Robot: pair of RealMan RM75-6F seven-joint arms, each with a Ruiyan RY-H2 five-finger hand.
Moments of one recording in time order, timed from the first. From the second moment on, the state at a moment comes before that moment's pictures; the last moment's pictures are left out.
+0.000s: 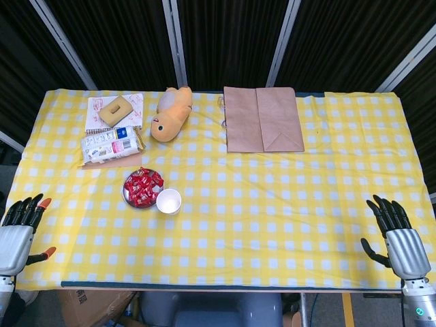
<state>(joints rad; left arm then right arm) -0.08 -1.12 0.00 -1.69 1.50 1.45 0.18 0.09 -1.22 0.01 -1.34 -1.63 1.55 0.26</state>
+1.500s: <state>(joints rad) -0.17 -1.17 -0.06 -1.72 1.47 1.40 0.38 0.08 -1.21 0.01 -1.34 -1.63 1.56 0.28</state>
